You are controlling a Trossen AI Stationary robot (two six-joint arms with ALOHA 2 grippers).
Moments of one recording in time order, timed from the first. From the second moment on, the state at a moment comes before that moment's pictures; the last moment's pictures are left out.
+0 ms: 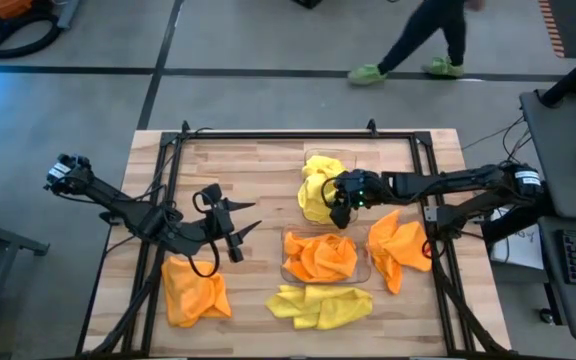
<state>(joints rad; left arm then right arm) -0.48 1.16 0.95 -0.18 -0.91 -0.04 -0.14 1.34 0.78 -0.20 0.08 0.39</state>
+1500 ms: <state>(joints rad) -0.48 1.12 1.10 -0.38 -1.01 -0.06 -0.15 1.52 0.84 -0.04 0.29 0.06</state>
